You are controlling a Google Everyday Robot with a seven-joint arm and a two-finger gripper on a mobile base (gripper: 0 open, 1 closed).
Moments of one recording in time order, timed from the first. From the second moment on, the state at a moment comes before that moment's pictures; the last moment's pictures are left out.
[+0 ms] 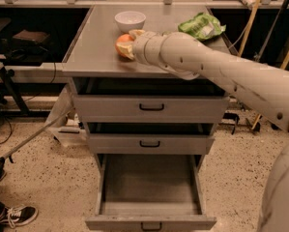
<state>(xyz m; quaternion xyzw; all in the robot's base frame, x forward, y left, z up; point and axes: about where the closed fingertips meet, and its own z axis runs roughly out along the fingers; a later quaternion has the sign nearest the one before) 0.788 0.040 0.886 -0.38 0.68 0.08 0.61</state>
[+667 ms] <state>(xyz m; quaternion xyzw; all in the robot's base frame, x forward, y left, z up) 0.788 0.040 0.886 -0.38 0.68 0.08 0.61</state>
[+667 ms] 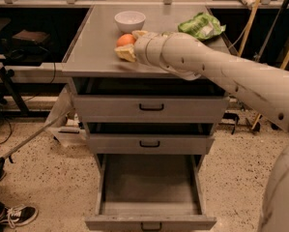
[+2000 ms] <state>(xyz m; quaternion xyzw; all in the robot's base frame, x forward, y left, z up) 0.721 -0.055 0.930 -0.31 0.73 0.04 0.61</state>
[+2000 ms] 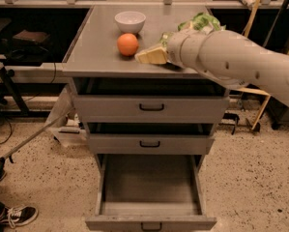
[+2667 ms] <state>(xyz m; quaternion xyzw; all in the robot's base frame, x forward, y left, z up) 0.575 -0.185 0.972 -0.17 0.76 0.00 0.62</state>
